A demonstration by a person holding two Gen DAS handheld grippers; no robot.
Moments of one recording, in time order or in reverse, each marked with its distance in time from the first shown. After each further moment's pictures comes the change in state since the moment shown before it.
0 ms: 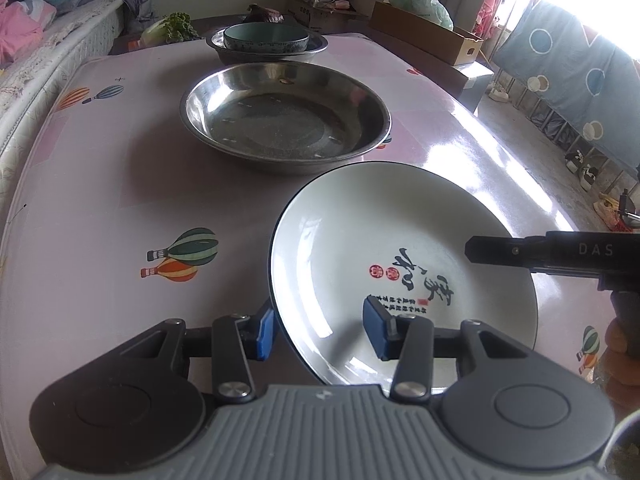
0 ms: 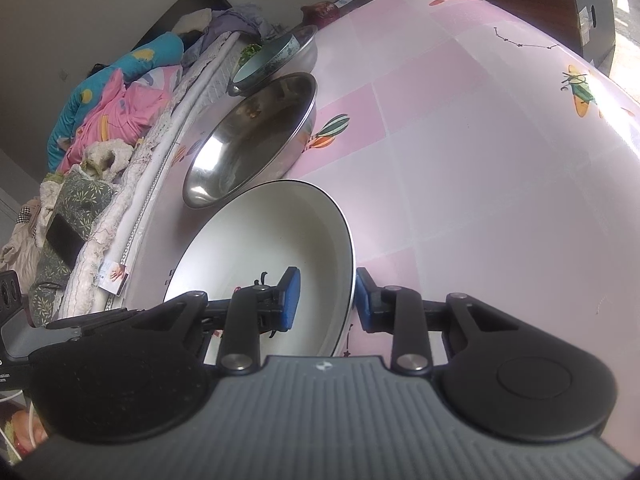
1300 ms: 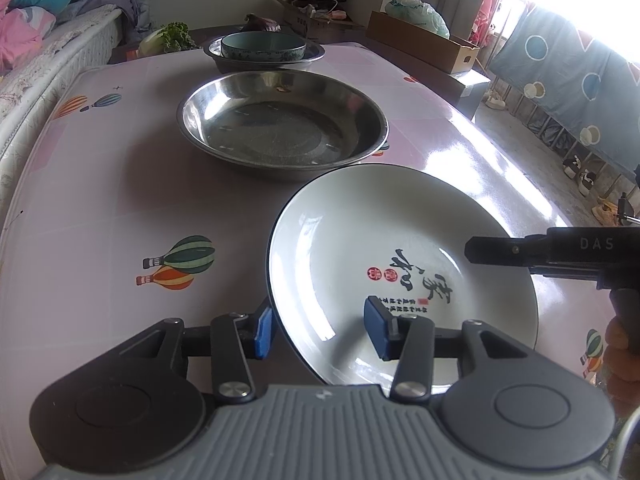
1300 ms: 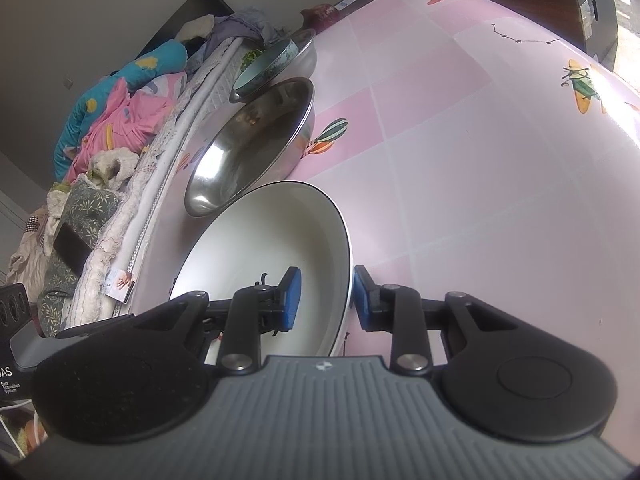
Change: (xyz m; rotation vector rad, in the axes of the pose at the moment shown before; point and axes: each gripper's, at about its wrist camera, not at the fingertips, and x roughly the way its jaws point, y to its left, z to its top) left arm 0.001 -0.002 -0.004 0.012 -0.037 0.003; right arm 0.000 -0.011 -0.002 0.030 -0.011 0.036
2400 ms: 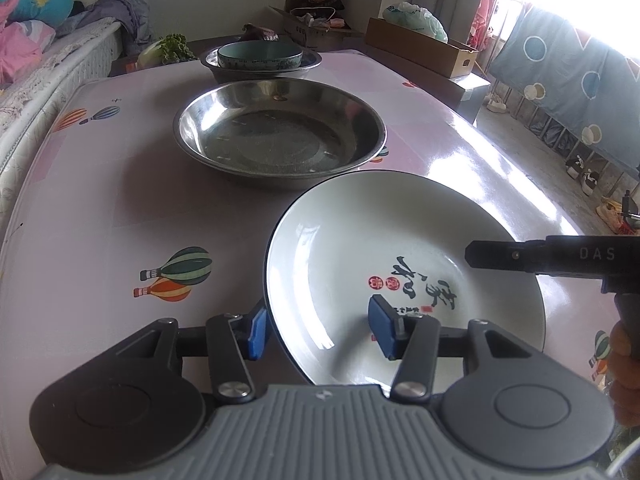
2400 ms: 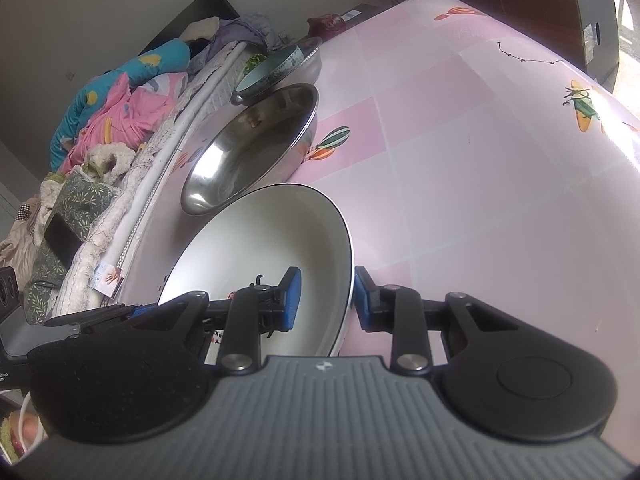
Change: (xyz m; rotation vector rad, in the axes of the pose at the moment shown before) left arm 0.004 -0.005 0.000 0.025 -0.035 0.020; right arm -0.001 0.008 -0.005 -0.073 -0.040 -0.039
